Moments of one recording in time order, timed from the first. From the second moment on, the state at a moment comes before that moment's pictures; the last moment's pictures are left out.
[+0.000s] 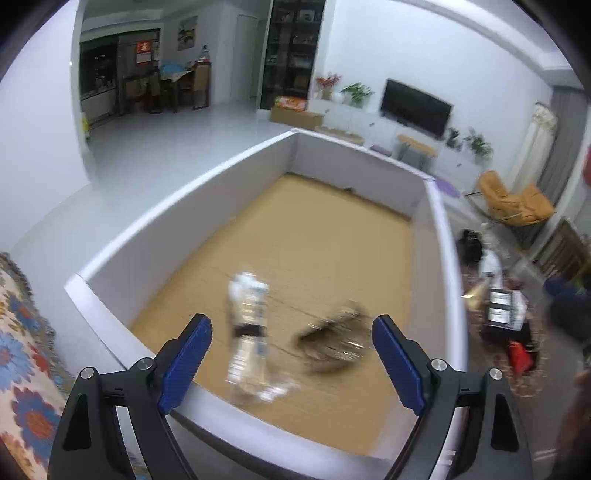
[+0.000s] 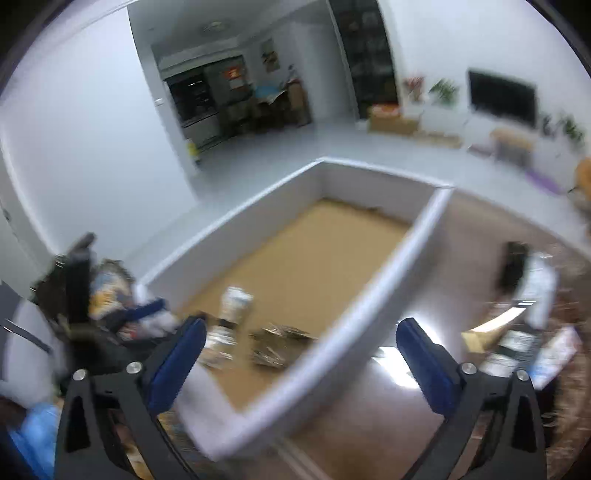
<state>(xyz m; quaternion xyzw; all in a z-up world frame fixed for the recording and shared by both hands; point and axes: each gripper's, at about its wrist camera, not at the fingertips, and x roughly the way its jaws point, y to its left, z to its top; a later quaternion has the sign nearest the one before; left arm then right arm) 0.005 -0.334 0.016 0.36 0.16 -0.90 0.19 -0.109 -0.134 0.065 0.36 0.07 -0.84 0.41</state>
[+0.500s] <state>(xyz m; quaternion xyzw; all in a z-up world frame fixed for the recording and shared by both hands) -0.052 -0.072 -0.037 0.44 0.07 -0.90 -0.06 -0.095 0.141 -0.089 0.45 0.10 -0.88 0.13</state>
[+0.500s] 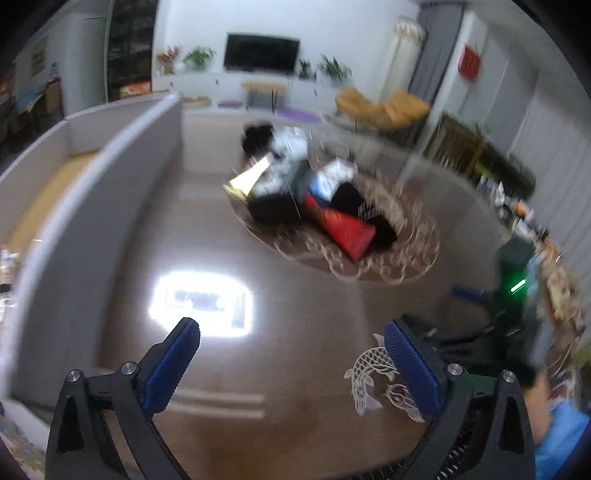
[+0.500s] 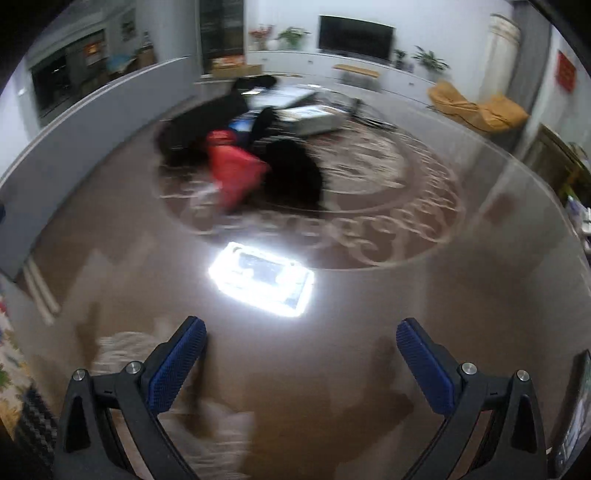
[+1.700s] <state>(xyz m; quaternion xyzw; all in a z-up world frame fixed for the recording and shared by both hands) -0.133 -0.039 -0.098 0.46 -0.02 -0.89 -0.04 -0.155 0.161 -0.099 0.45 0.06 -0.88 0.11</state>
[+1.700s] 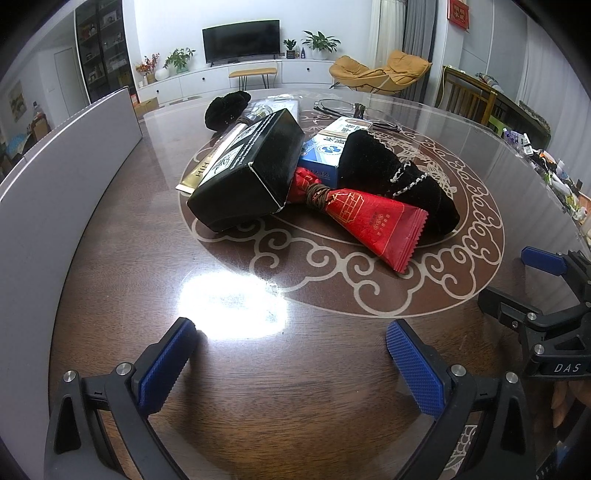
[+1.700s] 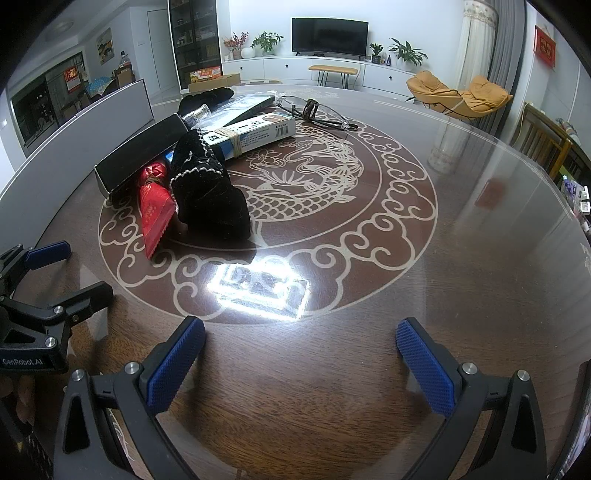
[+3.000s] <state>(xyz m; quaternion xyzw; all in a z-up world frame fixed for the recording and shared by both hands) -0.146 -0.052 -0.086 0.44 0.09 -0.89 -0.09 -0.155 0.162 -0.099 0.45 0.06 -0.88 0.11</state>
